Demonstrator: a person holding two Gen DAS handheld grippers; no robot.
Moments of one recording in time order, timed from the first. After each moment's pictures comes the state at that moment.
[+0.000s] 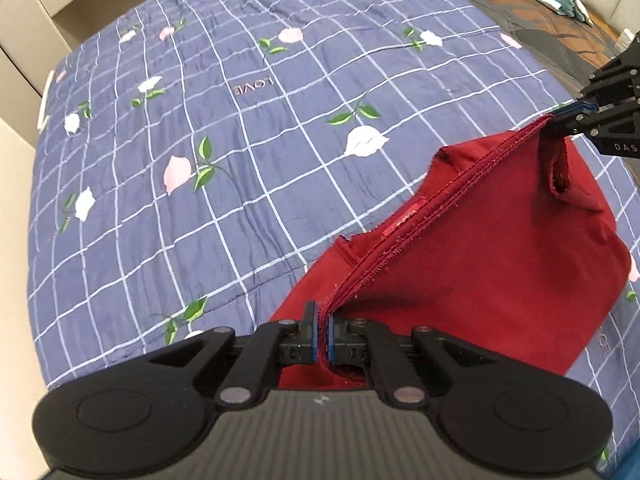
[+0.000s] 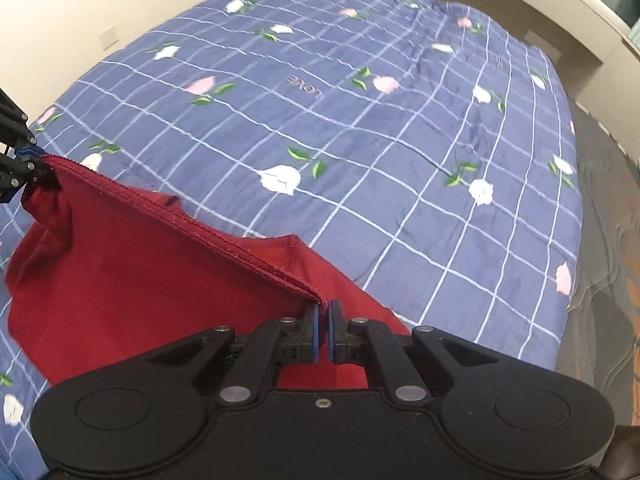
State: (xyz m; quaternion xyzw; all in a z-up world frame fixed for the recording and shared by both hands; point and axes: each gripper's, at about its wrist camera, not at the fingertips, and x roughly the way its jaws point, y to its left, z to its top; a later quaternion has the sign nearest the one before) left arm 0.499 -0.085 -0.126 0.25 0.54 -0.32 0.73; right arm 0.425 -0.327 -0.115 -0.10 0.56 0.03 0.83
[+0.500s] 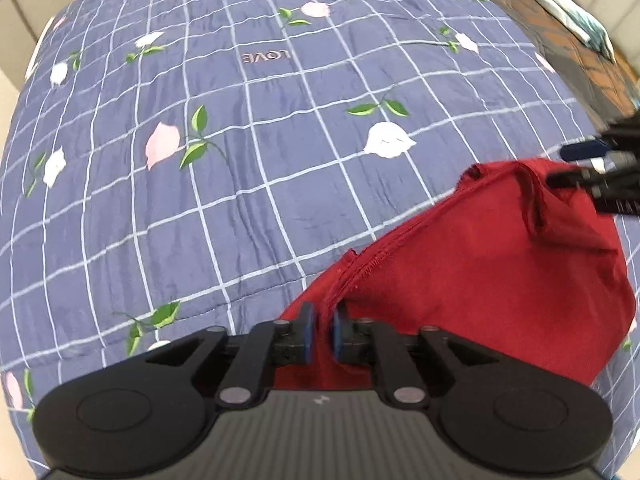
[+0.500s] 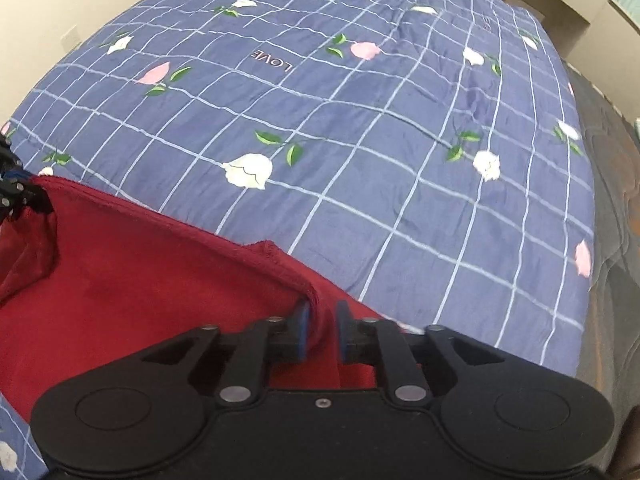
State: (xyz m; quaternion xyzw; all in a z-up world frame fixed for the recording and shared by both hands) left arm 0.537 -0.086 -0.166 0.18 0.58 -0.31 0.73; right arm 0.454 -0.335 -0.159 -0.06 0.57 -0.01 0.82
